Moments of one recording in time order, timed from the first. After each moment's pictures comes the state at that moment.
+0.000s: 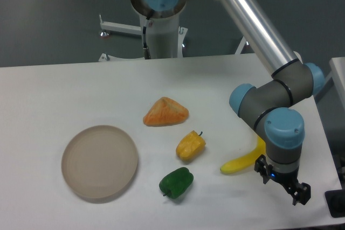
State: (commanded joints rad) arm 2.35 -2.51 -0.80 -1.08 1.65 1.33
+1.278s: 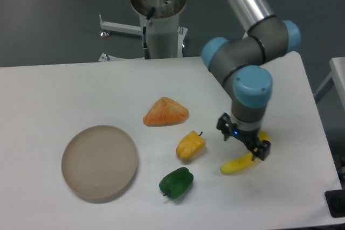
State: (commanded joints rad) arm 2.23 -2.10 -1.34 -1.21 1.62 1.18
